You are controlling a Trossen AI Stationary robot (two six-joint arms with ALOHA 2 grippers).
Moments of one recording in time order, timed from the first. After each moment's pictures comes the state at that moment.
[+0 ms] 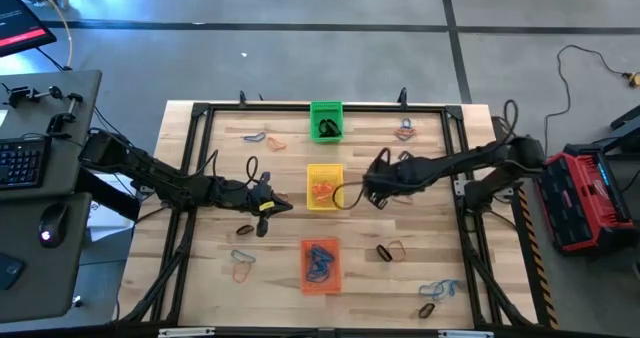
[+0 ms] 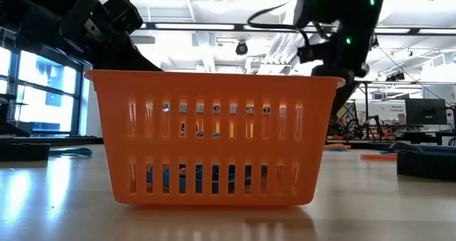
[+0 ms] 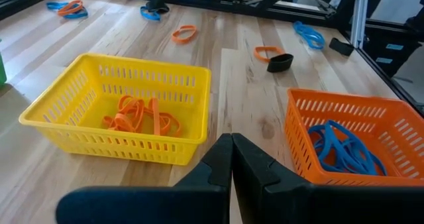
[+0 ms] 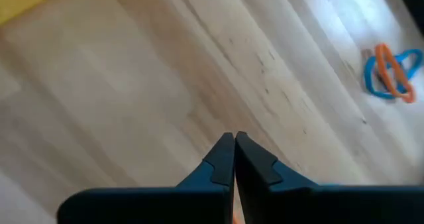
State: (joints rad) left arm -0.21 1.26 0.32 0.57 -0.19 -0.21; right arm 0.04 1.54 0.99 -0.89 0.45 0.66
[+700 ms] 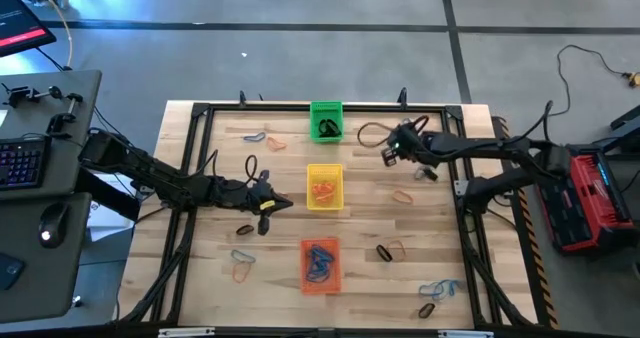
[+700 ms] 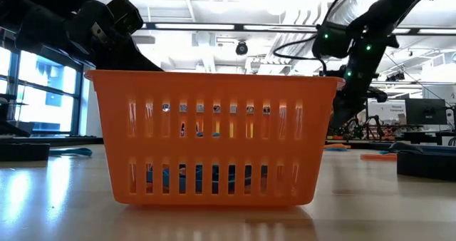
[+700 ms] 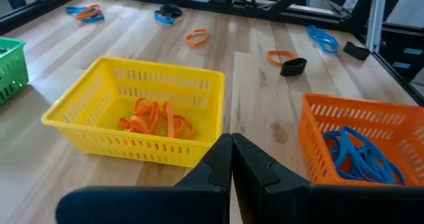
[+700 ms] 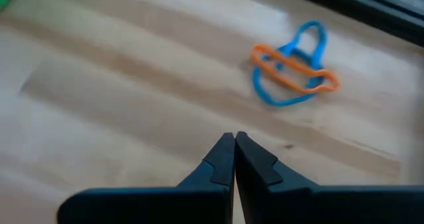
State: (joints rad) left arm -0.20 1.26 0.32 0.57 -0.24 -0.21; right arm -0.44 1.32 0.66 -0.47 0.46 0.62
